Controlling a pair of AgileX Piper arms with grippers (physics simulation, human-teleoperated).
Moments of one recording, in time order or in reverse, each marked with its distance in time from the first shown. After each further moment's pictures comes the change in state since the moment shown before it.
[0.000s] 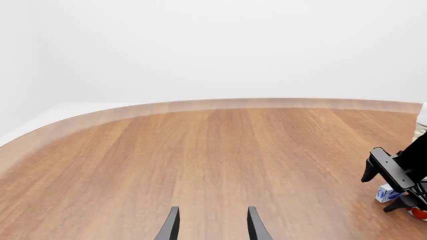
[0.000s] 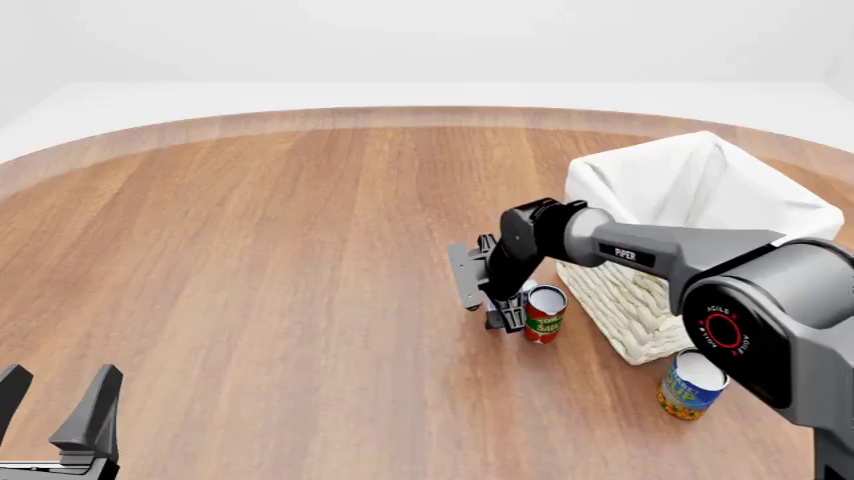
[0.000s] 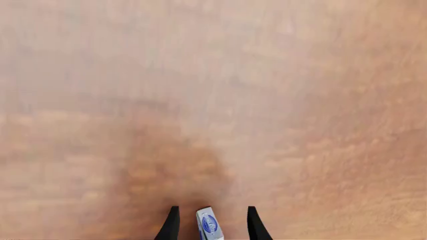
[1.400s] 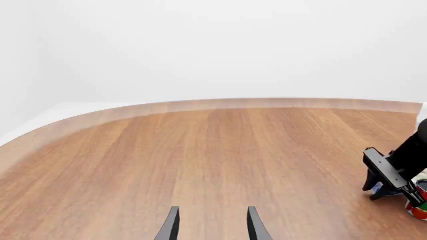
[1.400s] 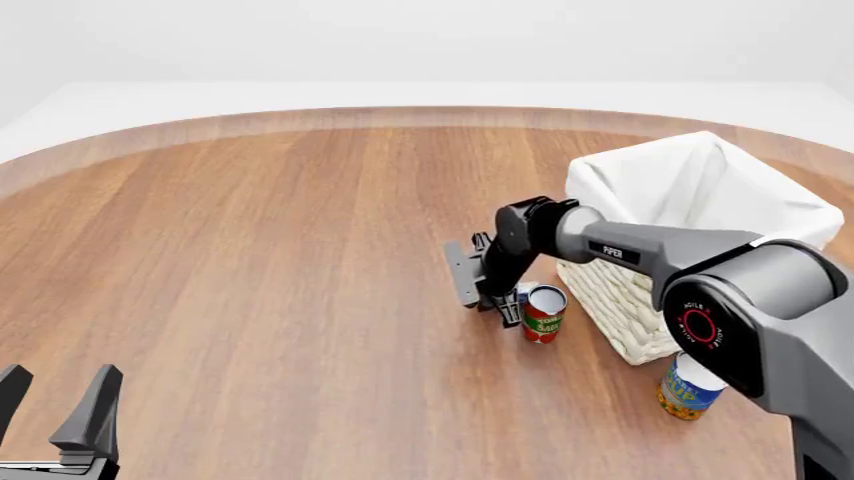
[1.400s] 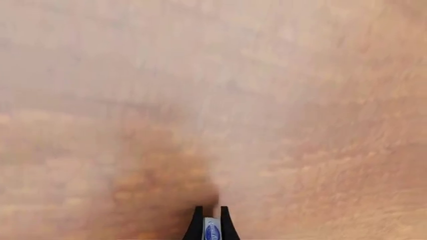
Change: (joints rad) left arm 0.000 0.000 0.000 0.000 0.000; right arm -0.009 0.060 -0.076 0.018 -0.071
